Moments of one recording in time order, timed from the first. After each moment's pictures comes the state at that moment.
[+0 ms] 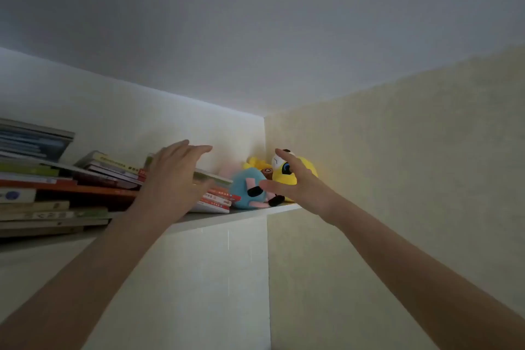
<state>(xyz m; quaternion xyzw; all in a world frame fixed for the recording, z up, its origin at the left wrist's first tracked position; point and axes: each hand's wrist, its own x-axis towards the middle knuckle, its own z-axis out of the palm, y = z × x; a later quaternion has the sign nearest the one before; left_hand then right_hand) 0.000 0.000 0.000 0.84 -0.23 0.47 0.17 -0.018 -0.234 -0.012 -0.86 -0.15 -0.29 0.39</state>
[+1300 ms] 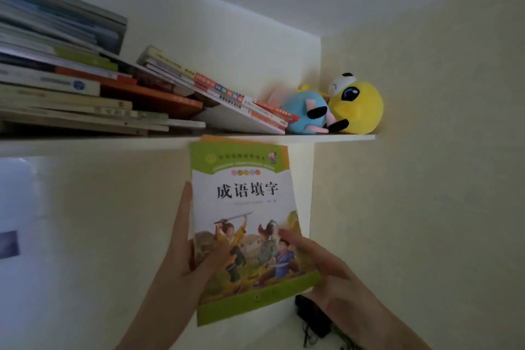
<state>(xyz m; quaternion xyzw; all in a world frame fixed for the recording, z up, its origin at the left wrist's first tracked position) -0.058 0.046 -0.207 0.66 -0.25 0.21 0.67 -0.031 -0.182 -0.249 -0.56 -0.37 0.07 0.74</state>
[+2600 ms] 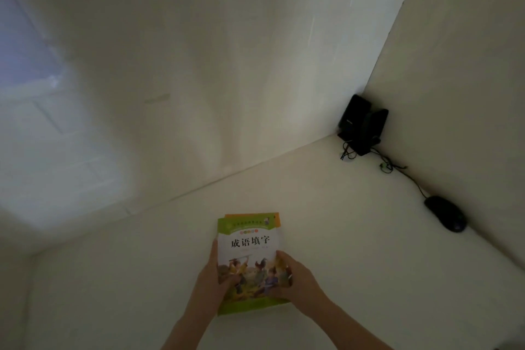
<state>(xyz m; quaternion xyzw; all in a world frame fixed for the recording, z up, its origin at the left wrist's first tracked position) -0.076 0.125 -0.659 0.85 0.15 -0.14 0.49 -0.062 -0.080 -0.657 -0.86 0.03 0.27 0.44</state>
